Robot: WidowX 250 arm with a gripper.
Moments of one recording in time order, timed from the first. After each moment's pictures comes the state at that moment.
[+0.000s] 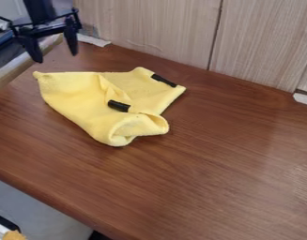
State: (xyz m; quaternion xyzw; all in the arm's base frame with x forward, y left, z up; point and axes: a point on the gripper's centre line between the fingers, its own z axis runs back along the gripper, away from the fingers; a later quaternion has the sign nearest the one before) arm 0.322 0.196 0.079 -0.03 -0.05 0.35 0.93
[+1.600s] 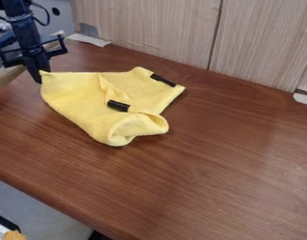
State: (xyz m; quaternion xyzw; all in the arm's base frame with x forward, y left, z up) arm 0.309 0.219 0.042 -0.03 0.00 0.39 0.92
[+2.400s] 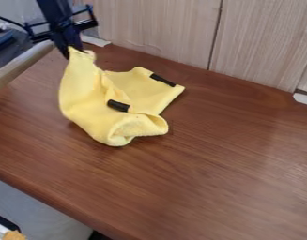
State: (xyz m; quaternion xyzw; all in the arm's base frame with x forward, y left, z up) arm 0.324 0.141 0.099 -0.10 -0.05 0.27 0.96
